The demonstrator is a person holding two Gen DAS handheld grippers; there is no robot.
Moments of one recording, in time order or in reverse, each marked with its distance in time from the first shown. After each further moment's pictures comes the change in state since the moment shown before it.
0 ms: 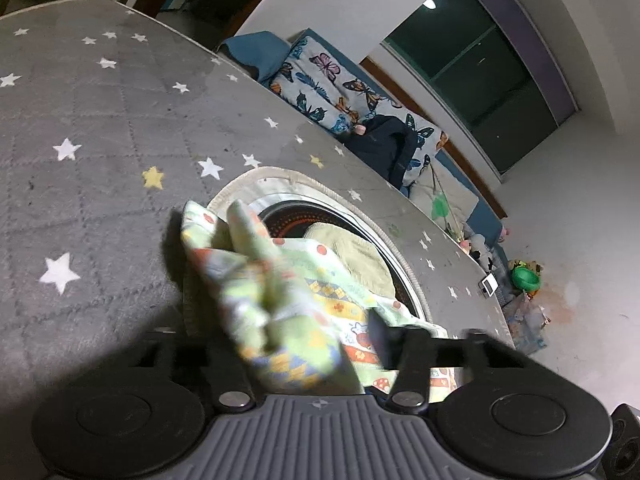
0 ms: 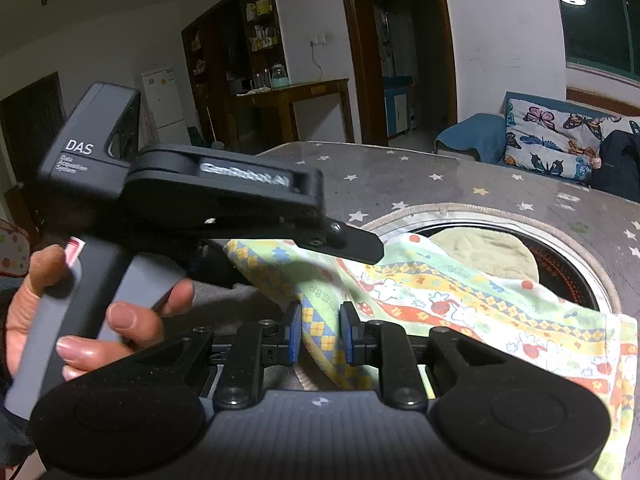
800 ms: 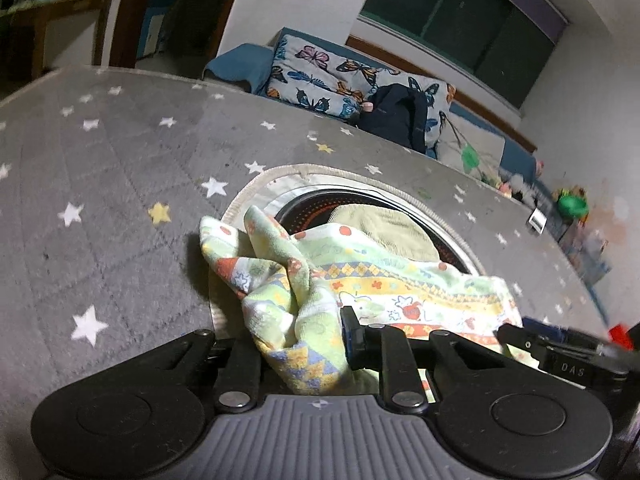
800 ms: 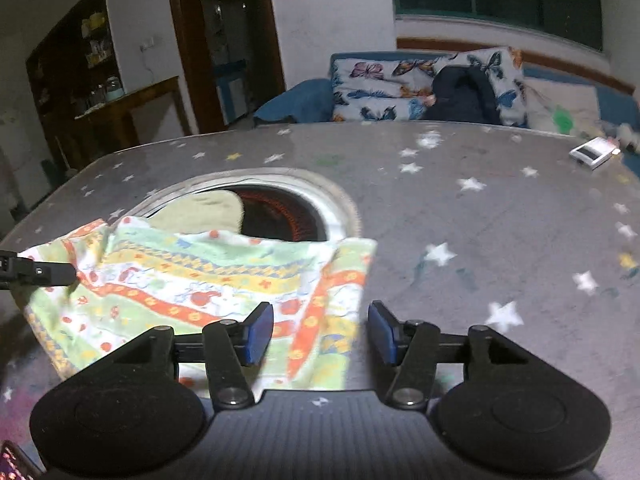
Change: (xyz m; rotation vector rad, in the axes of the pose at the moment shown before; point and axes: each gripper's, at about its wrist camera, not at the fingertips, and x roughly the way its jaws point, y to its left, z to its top) left arm 0.008 -0.031 -0.019 0.317 0.019 0.186; right arm -0.039 -0.167 -0.035 0.259 0.039 -0.398
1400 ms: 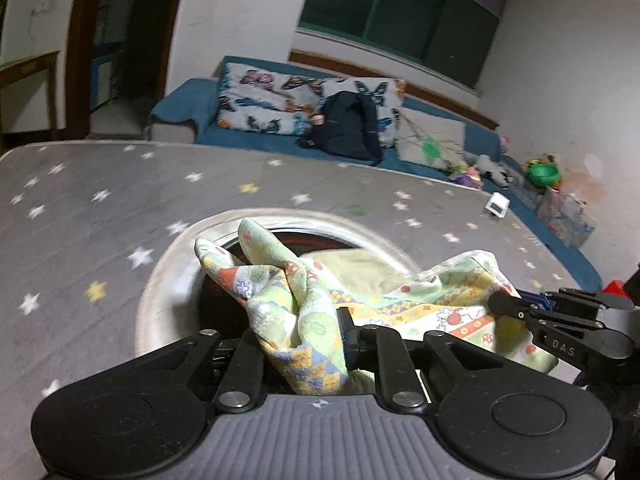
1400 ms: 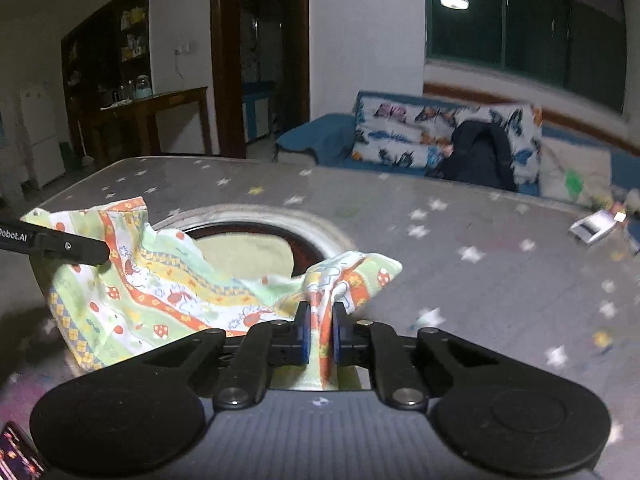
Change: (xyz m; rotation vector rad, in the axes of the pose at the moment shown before) left arm -0.007 -0.077 0.024 0.168 -0.040 -0.075; right arm -0.047 0.020 0.019 -0.160 -0.096 -0.025
